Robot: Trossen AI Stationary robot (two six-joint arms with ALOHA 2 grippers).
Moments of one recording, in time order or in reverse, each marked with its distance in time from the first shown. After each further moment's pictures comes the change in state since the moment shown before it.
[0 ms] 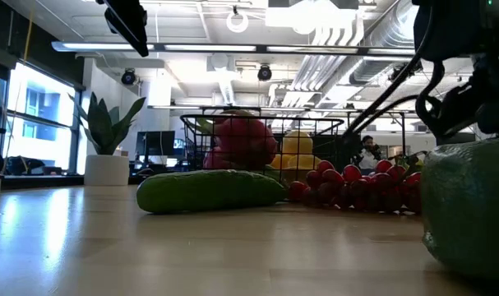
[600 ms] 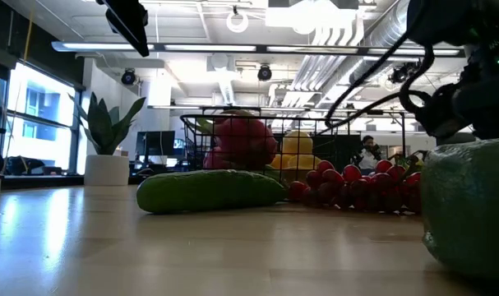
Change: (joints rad) left arm 0.000 0.000 0.000 0.000 -0.004 0.026; right arm 0.000 -0.007 0.004 0.143 -0.044 0.118
